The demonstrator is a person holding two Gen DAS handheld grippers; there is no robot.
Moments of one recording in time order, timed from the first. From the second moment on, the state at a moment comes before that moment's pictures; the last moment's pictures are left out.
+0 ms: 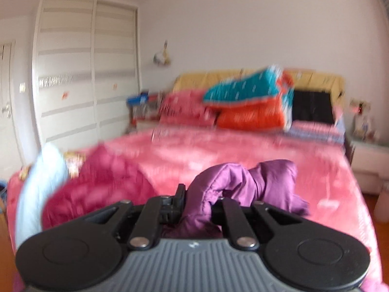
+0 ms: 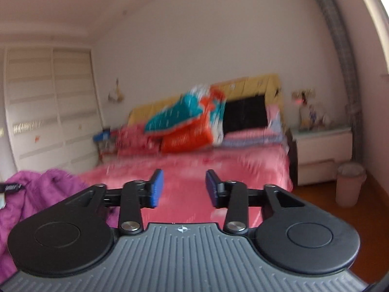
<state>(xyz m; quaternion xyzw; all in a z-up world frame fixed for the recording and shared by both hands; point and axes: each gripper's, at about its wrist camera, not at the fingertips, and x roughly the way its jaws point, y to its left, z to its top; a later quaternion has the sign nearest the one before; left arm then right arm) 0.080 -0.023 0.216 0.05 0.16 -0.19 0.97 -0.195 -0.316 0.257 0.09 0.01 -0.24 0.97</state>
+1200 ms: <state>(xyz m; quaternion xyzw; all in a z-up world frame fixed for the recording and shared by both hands) 0.075 0.000 0.187 0.03 0.16 -0.19 0.97 -0.017 -0.292 0.048 0.05 0.30 -0.10 0.95</state>
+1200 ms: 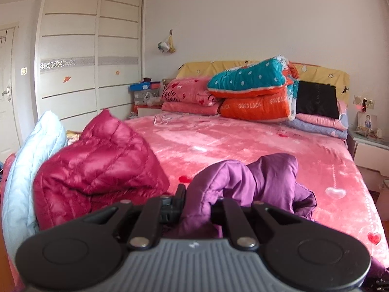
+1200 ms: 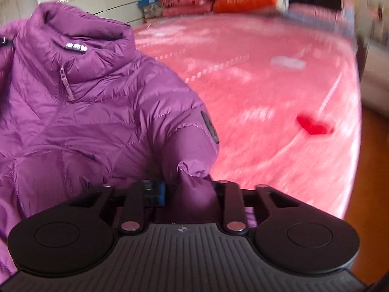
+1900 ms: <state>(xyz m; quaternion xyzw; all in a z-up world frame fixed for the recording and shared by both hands) 0.204 -0.144 0.165 0.03 0.12 -0.20 0.97 0.064 -0.391 0.175 -0.10 0.13 -0.36 0.92</state>
